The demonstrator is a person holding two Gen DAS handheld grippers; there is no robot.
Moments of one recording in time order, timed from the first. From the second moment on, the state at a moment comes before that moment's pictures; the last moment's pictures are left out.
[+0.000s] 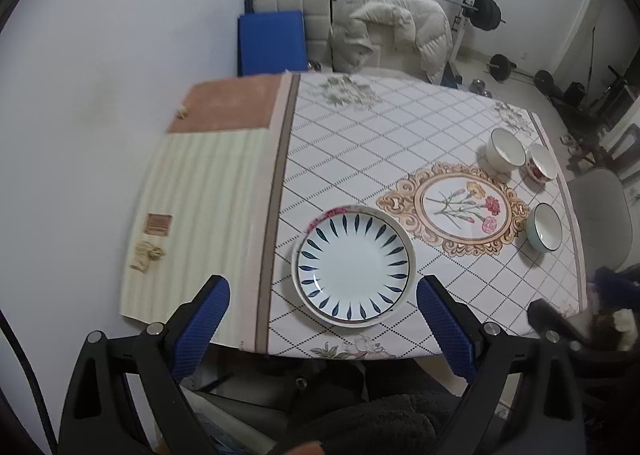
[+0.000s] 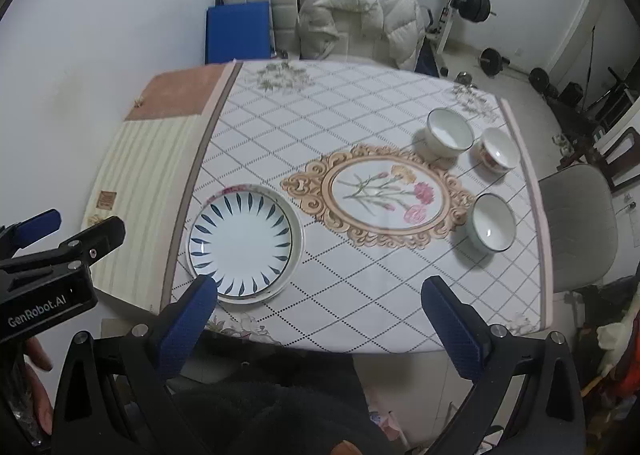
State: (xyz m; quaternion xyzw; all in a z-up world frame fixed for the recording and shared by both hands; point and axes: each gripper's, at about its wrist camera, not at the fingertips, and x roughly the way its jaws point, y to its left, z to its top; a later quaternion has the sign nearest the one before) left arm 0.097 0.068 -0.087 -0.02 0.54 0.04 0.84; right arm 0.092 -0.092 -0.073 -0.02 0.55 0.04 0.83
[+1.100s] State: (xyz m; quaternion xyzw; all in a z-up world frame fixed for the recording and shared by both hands) left arm 0.126 -0.021 -0.072 -0.02 0.50 -0.02 0.87; right arm 0.107 -0.221 -0.059 0.10 0.49 0.04 0.86
